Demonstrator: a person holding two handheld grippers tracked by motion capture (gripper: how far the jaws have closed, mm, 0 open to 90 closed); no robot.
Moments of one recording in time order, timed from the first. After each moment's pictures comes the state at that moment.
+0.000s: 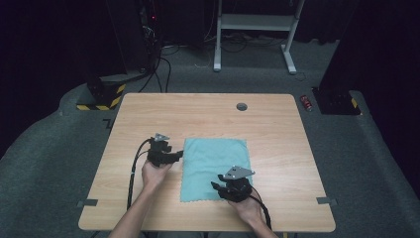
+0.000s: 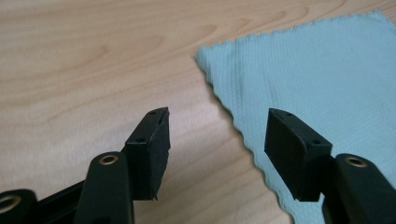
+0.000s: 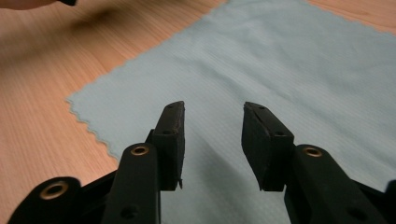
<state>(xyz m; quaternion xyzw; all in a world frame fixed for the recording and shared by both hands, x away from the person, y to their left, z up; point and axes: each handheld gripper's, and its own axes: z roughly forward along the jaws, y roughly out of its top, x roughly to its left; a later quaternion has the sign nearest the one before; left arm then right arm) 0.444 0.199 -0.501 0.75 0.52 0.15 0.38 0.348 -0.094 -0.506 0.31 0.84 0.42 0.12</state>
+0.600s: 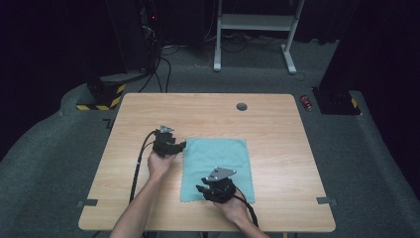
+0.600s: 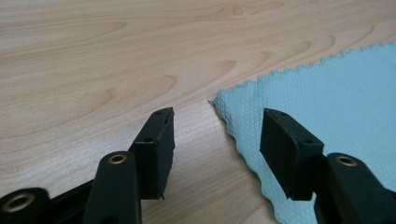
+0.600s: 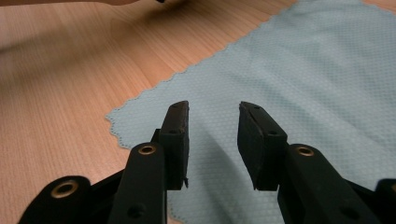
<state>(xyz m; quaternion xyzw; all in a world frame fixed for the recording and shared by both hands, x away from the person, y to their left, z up) 0.482 0.190 -0.510 0.75 0.53 0.16 0.37 0.347 -0.050 -0.512 0.27 0.86 0.42 0.09</state>
